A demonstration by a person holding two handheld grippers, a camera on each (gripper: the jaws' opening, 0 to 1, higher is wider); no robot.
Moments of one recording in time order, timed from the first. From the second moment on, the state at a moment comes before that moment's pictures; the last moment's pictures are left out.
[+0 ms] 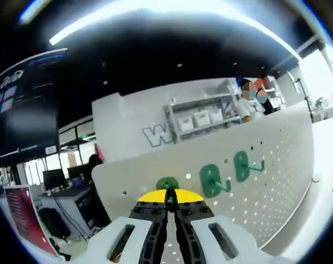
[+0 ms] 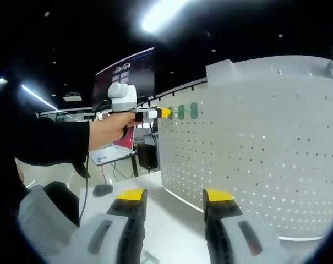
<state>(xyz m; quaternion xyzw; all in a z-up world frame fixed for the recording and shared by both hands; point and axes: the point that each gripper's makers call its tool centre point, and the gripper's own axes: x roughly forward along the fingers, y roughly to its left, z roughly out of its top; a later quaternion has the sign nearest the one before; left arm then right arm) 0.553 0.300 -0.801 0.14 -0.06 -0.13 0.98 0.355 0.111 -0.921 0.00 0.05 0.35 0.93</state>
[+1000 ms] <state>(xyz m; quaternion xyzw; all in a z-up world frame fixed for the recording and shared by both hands) 0.542 0.299 -0.814 0.13 -0.06 -0.12 0.98 0.353 0.112 -0.918 0.00 0.05 0.36 0.93</state>
